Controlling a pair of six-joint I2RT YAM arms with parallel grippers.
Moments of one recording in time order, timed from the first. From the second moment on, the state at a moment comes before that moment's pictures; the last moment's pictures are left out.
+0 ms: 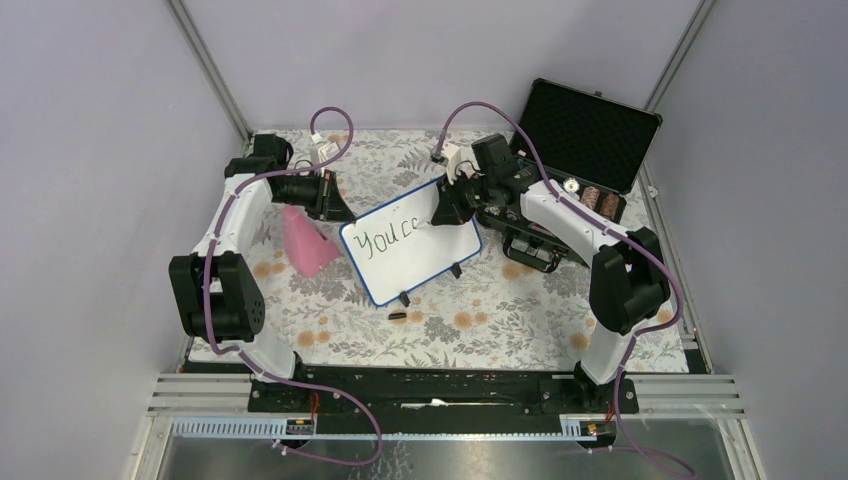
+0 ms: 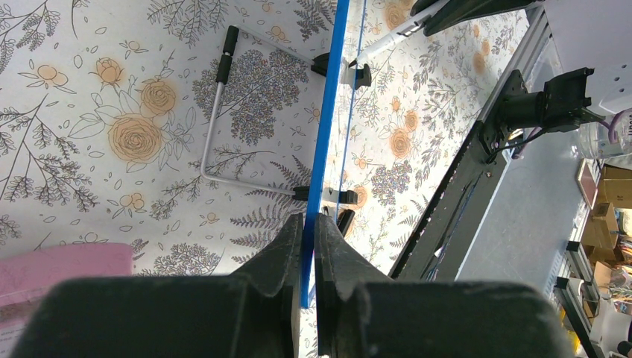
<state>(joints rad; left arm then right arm) 0.04 1.64 1.42 -0.99 0.97 0.40 0.52 1.79 1.45 -0.45 -0.66 -0.15</state>
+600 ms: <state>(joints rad) 0.04 1.64 1.42 -0.99 0.97 0.40 0.51 1.79 1.46 -0.46 -0.66 -0.15</state>
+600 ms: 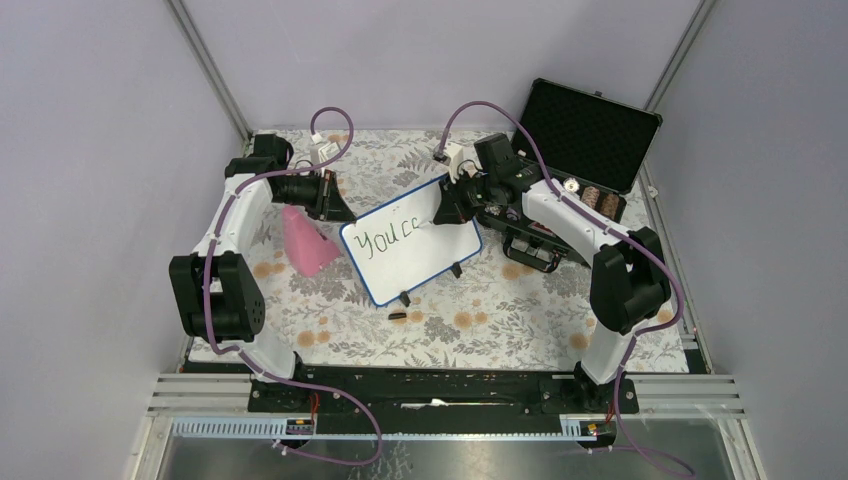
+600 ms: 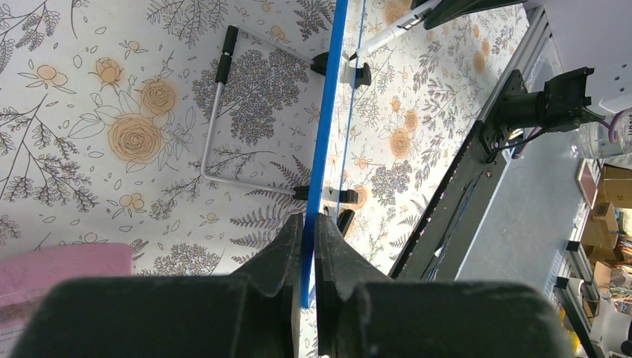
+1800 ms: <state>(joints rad) 0.04 1.64 1.42 -0.99 0.97 0.40 0.50 1.79 1.50 -0.47 -0.65 -0.15</state>
